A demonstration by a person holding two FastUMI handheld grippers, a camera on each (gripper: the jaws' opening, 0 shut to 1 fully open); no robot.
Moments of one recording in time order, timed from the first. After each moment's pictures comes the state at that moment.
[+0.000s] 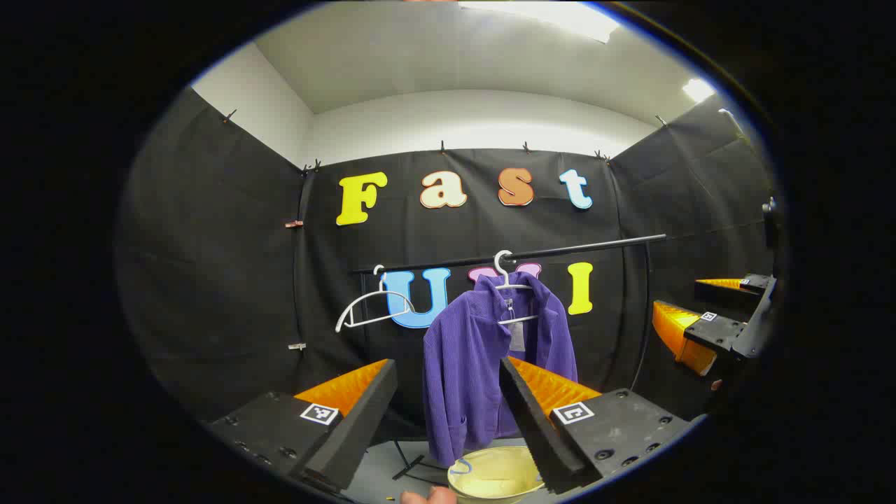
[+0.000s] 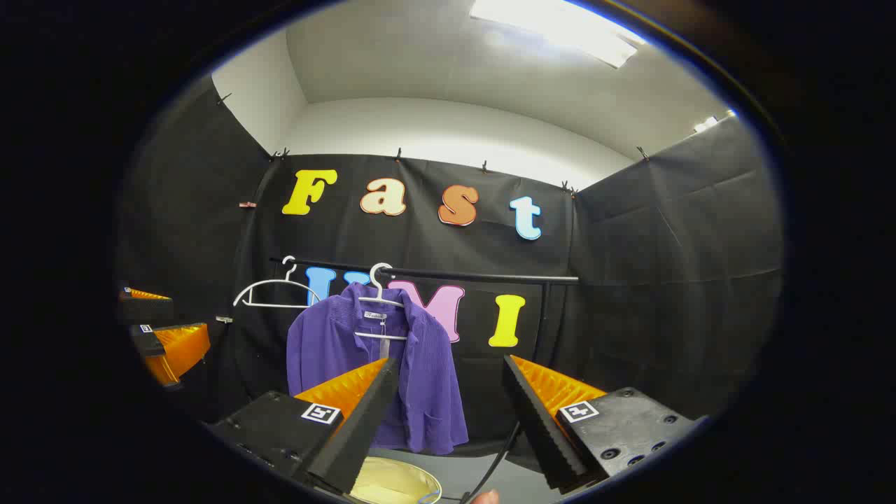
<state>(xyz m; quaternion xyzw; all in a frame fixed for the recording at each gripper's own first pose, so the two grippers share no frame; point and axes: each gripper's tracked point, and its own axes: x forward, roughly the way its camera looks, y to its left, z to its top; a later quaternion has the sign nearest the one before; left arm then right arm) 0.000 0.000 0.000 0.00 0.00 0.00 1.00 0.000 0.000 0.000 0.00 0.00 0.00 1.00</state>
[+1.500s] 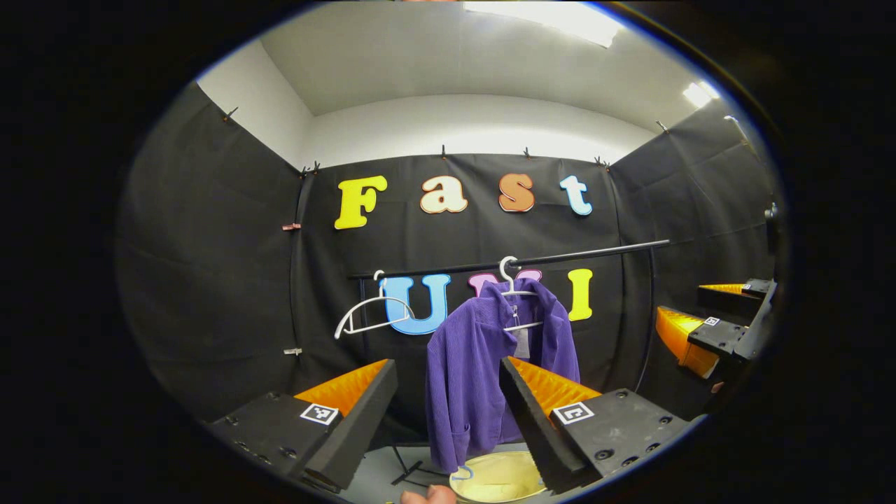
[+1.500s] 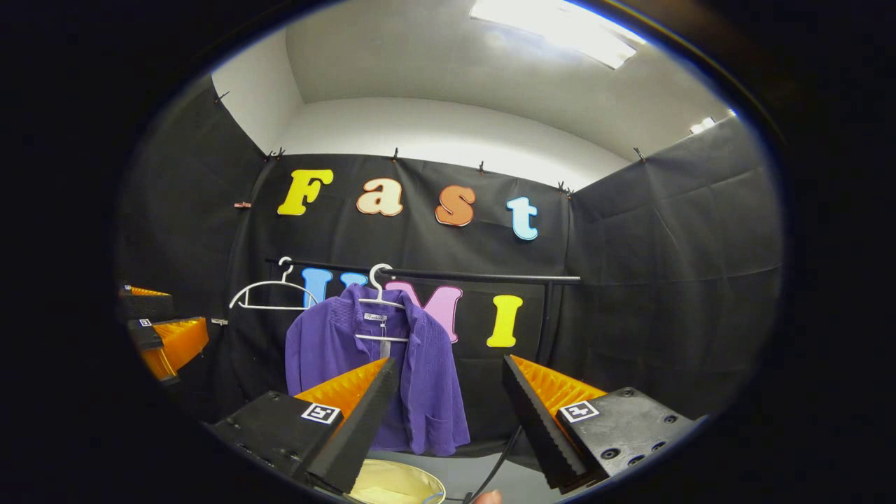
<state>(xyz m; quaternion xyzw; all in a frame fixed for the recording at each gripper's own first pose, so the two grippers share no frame) 0.020 0.023 0.001 -0.01 -0.01 -0.01 1.00 0.007 0.014 -0.002 0.00 0.00 -0.02 1.00</state>
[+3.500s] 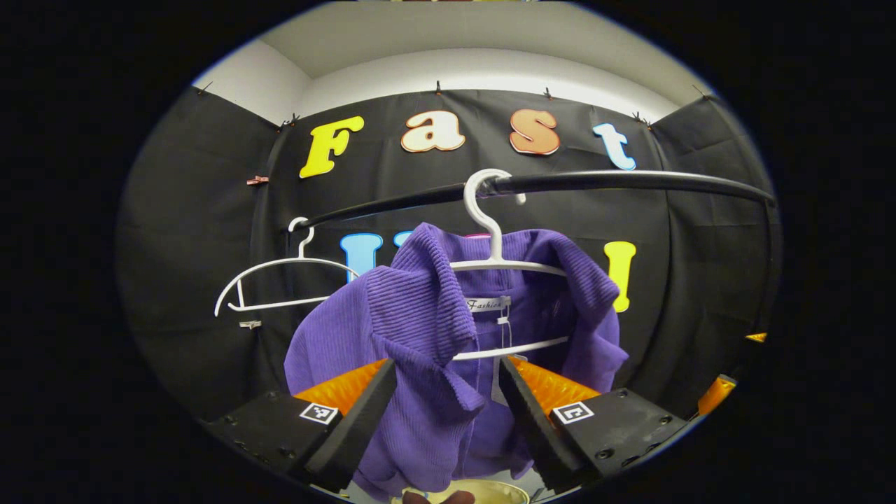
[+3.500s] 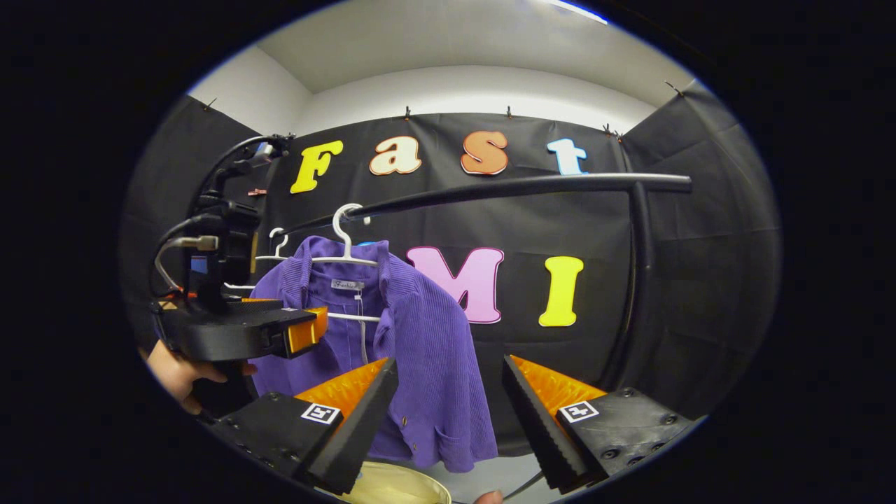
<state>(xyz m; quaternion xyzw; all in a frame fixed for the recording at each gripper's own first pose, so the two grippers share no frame) 0.351 -0.100 -0.066 -0.03 0.06 0.05 1.00 0.220 -0.014 -0.122 0.06 0.06 0.11 0.99</state>
